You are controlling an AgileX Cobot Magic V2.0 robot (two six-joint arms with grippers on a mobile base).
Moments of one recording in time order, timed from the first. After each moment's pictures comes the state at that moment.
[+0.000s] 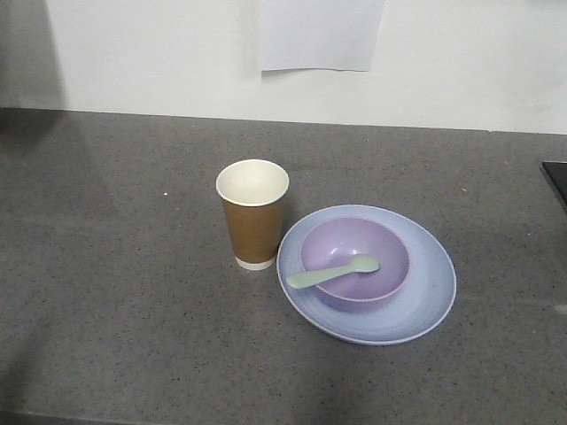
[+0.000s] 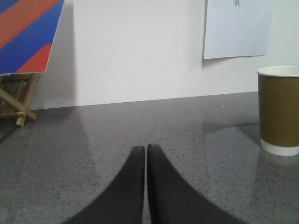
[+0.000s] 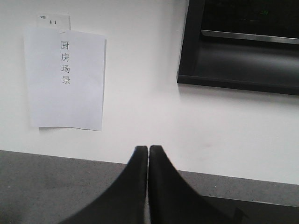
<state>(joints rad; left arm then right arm) -0.10 -0.01 0.02 0.17 0.04 -0.17 0.22 0.69 -1.17 -0.41 0.67 0.28</state>
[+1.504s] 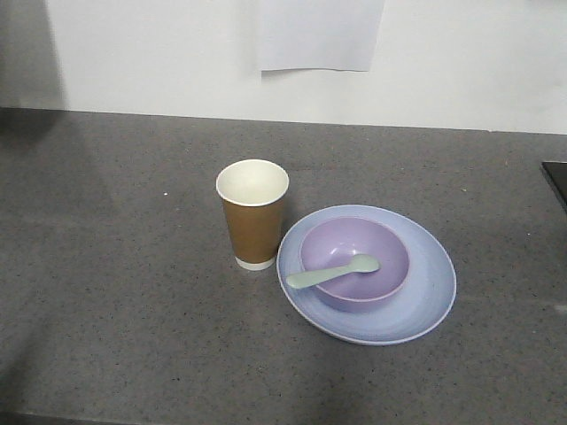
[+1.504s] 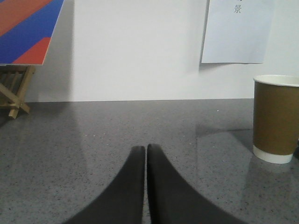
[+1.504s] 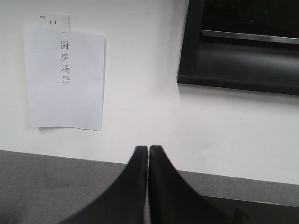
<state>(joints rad) -0.10 -0.01 0.02 0.10 0.04 -0.17 0.22 0.69 -1.17 -0.41 0.67 0.28</state>
